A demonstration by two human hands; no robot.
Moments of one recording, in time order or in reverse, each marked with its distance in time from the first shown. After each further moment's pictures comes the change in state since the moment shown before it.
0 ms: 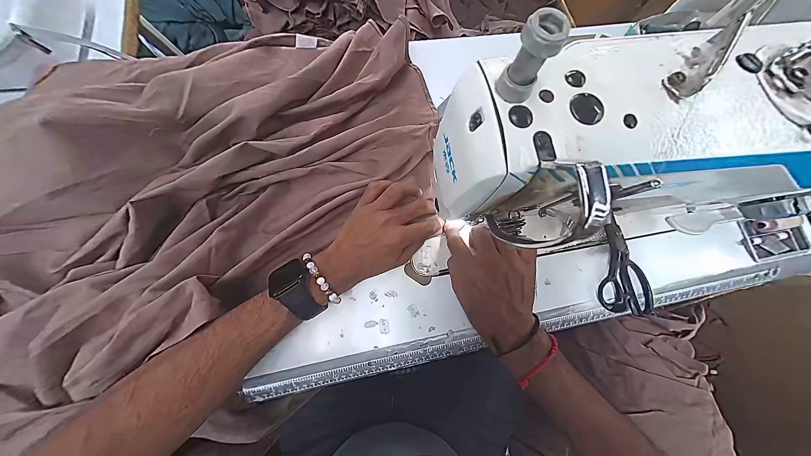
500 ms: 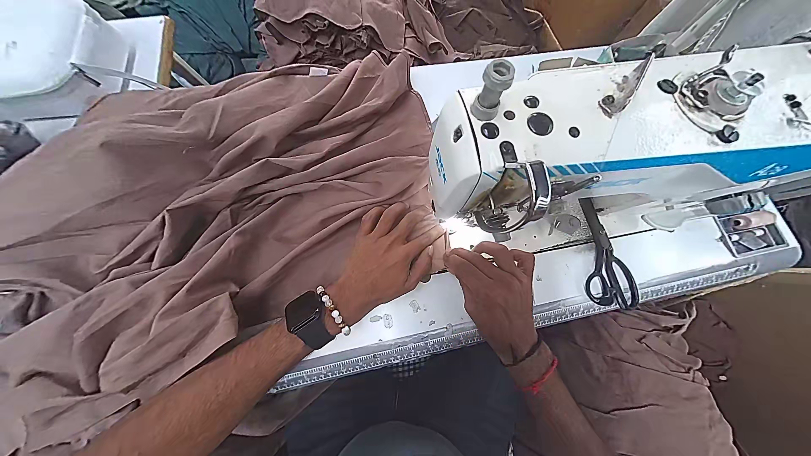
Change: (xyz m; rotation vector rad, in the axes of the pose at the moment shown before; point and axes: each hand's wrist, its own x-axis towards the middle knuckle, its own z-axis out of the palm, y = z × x) left_hand -0.021 0.036 0.007 0.107 -0.091 -0.250; right_hand -0.030 0.012 -0.003 0.360 0.160 -0.015
